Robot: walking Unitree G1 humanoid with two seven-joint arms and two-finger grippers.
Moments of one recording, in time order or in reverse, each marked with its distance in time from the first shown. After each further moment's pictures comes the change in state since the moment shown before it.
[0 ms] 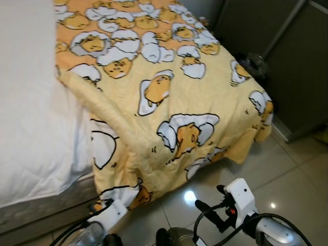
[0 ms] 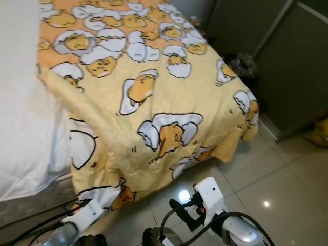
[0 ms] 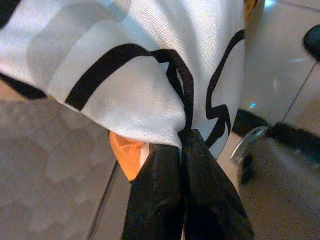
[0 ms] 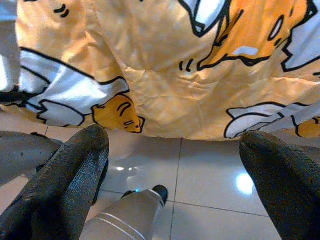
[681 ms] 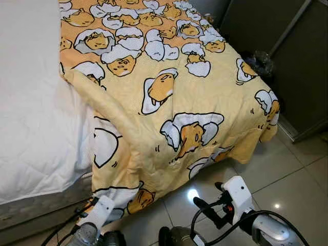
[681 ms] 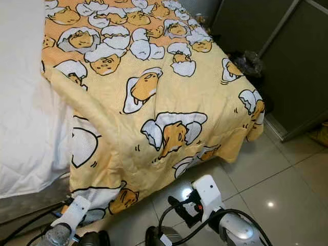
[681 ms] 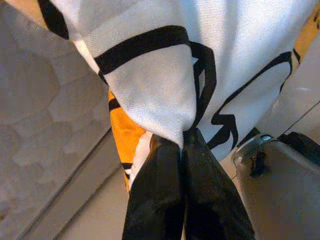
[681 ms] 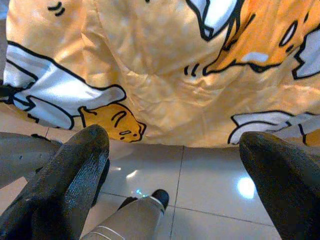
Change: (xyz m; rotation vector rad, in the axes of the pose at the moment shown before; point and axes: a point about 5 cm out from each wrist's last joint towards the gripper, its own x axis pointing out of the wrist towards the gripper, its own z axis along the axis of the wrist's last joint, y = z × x) left arm 0.001 0.014 0.000 -0.297 -0.003 0.098; right arm 0.006 -0.002 0.000 -0.013 -0.006 -0.011
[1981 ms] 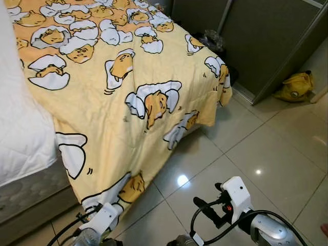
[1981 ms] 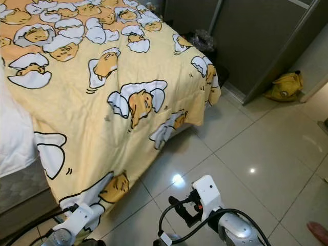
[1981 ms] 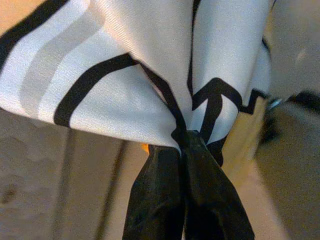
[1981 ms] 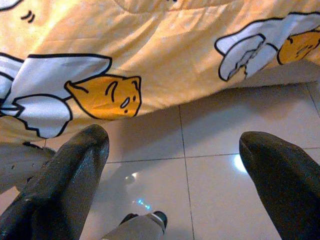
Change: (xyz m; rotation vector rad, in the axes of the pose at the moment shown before) left arm -0.002 -0.009 -0.016 0.249 0.165 -0.055; right arm 0.005 -0.002 -0.004 0.008 0.005 -0.007
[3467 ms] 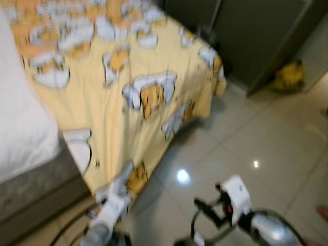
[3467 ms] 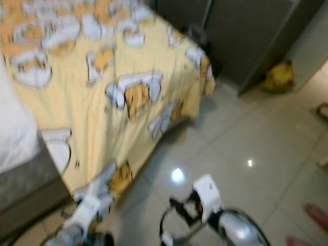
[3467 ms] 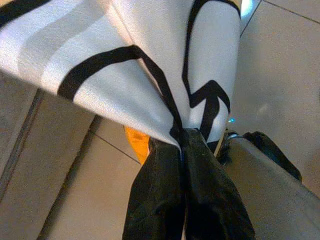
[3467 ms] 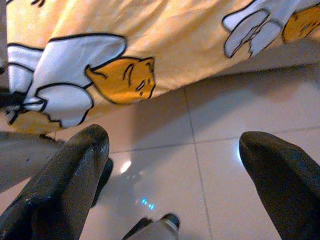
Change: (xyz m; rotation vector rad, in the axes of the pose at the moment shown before) left arm -0.002 -0.012 0.035 -0.309 -0.147 -0.059; right arm 0.003 0.000 -0.005 0.003 0.017 0.013
